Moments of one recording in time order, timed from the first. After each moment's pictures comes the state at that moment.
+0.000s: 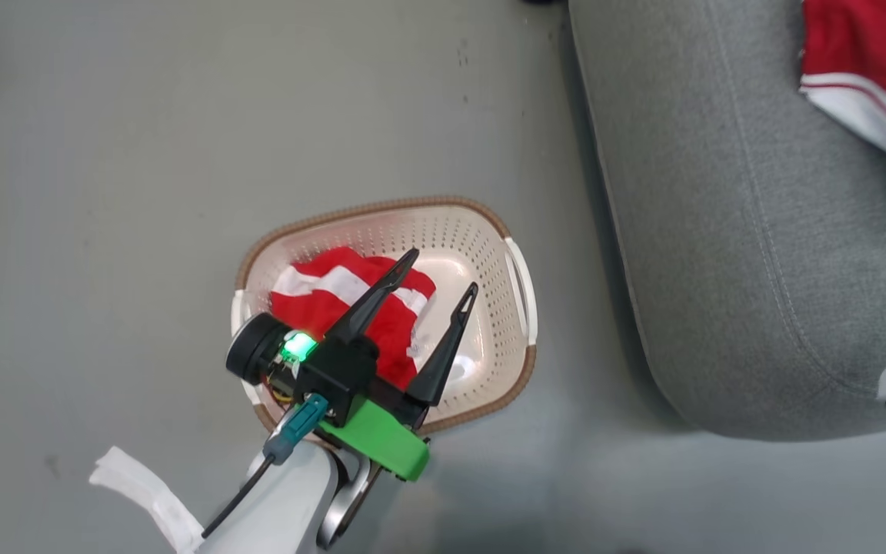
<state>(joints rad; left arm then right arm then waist) -0.39 0.15 -0.62 0.21 -0.25 -0.09 -0.26 -0.30 -0.11 -0.50 0.35 0.04 0.13 -0.26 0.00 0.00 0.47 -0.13</state>
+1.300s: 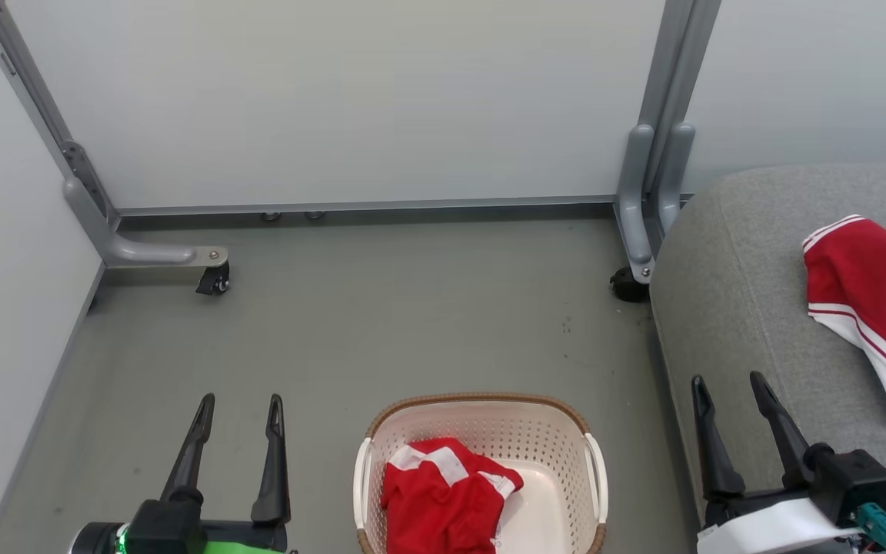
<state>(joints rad) 0.13 0.05 -0.12 0.00 -0.12 -0.03 -0.26 0.12 -0.05 0.02 0.03 0.16 0.13 -0.26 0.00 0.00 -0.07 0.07</state>
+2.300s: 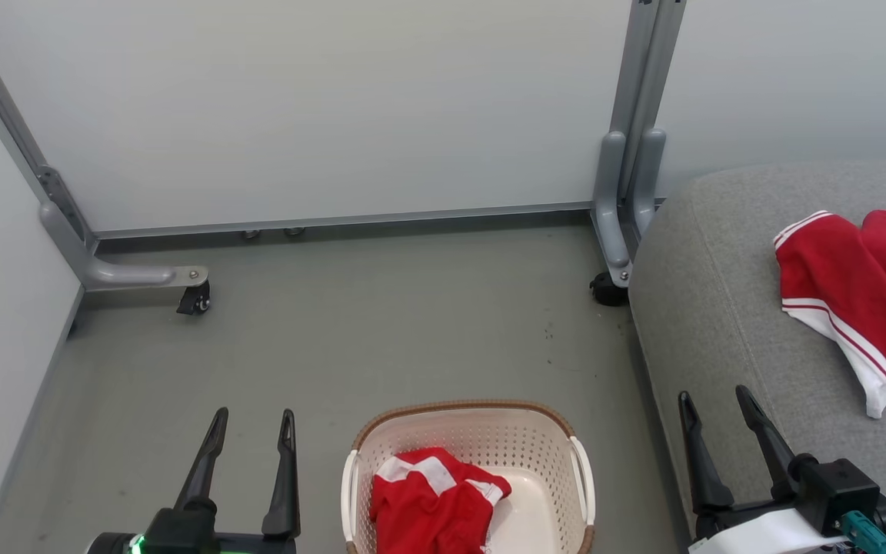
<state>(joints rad) 0.15 0.05 -0.14 0.02 -0.11 -0.03 -0.26 0.14 -0.05 0.05 0.05 0.15 0.13 -0.26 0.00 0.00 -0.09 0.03</state>
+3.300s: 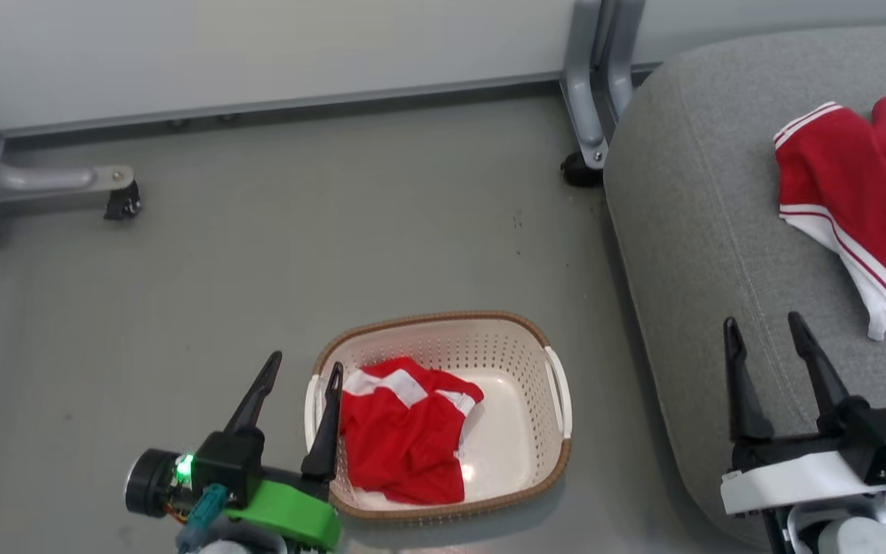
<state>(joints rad) -0.04 0.06 -0.22 0.20 -0.10 -0.11 -0.26 0.06 -0.05 -0.04 -0.02 0.08 0.13 -0.26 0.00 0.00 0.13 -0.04</state>
